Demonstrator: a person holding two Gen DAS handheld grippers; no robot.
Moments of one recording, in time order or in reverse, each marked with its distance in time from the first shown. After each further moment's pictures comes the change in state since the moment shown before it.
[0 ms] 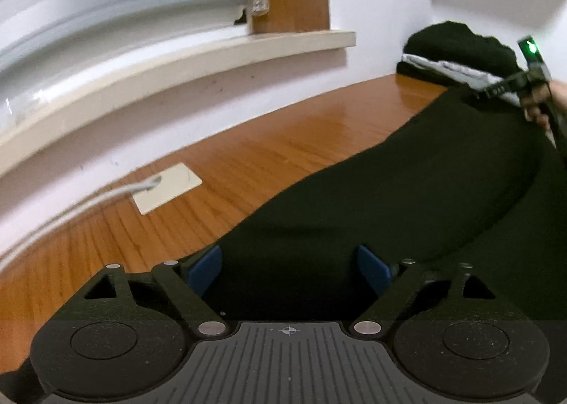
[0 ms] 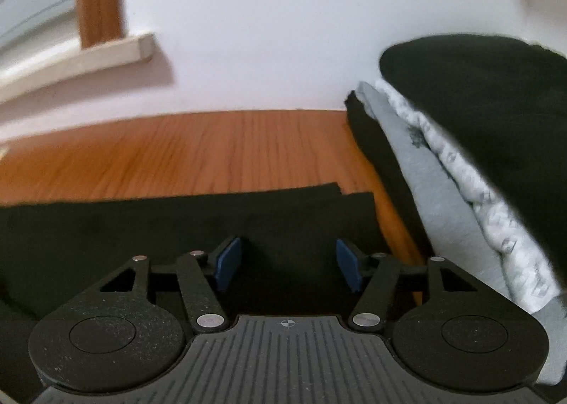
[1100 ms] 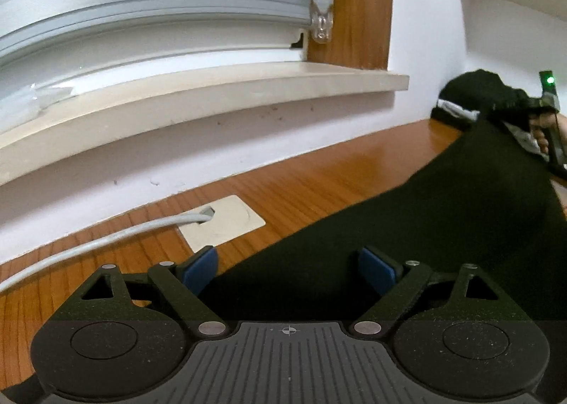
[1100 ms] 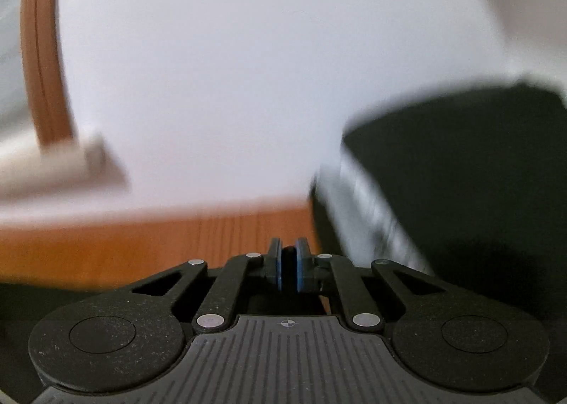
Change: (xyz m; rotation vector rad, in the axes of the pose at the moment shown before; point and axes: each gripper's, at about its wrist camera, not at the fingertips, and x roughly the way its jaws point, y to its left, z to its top) left arm 0.012 0.060 0.012 -0.109 -0.101 0.025; right arm -0.011 -0.052 0.057 0.102 -0.275 -0.012
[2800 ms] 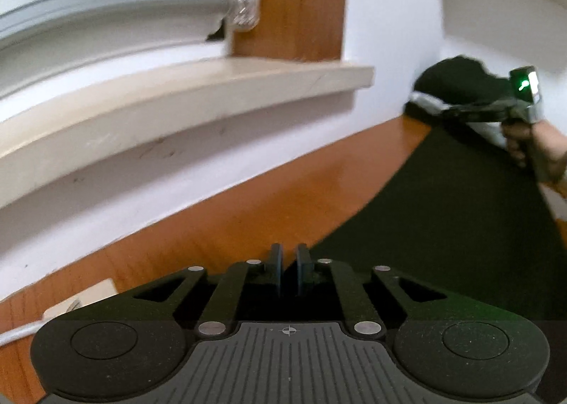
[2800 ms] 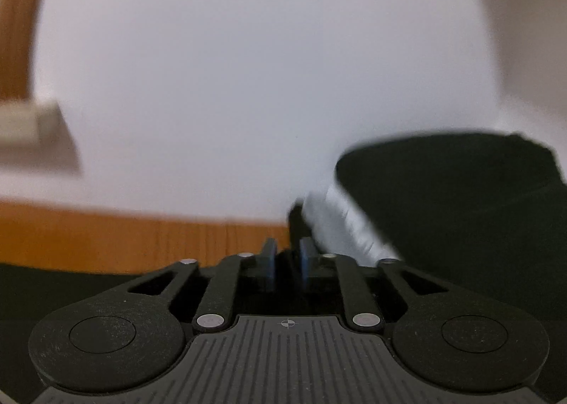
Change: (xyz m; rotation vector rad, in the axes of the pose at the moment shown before) left arm 0.109 -0.054 0.060 0.059 0.039 -0.072; right arm 0.058 0.047 -0.012 -0.188 0.090 -0.191
